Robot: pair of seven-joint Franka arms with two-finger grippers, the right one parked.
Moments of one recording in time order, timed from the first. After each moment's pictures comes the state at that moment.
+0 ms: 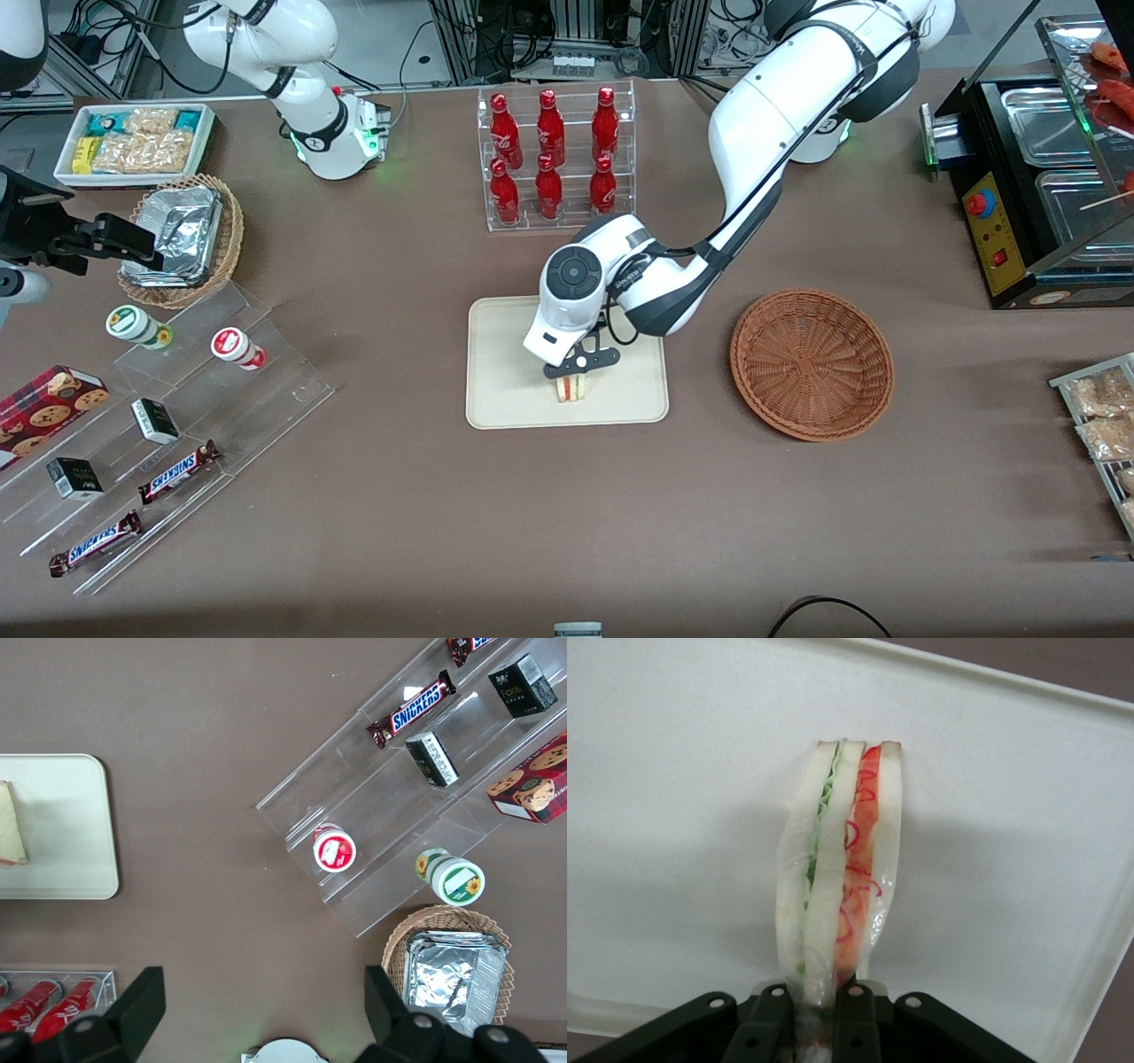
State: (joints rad) arm -0.45 0.86 -0.47 -1.36 0.26 2.11 -1.15
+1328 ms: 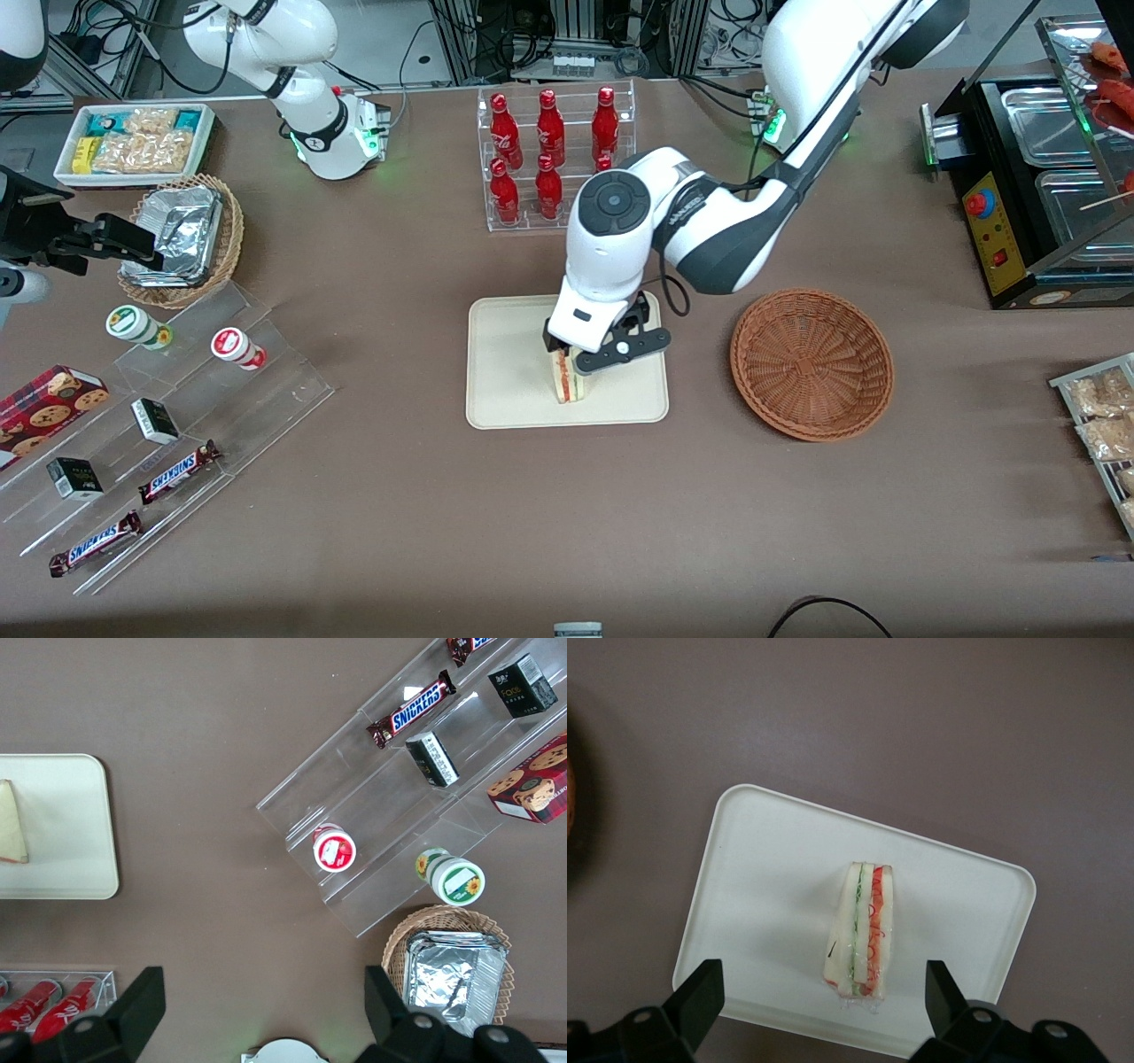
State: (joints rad) arm -0.38 0.62 -0.45 -1.29 0.27 1.94 -1.17
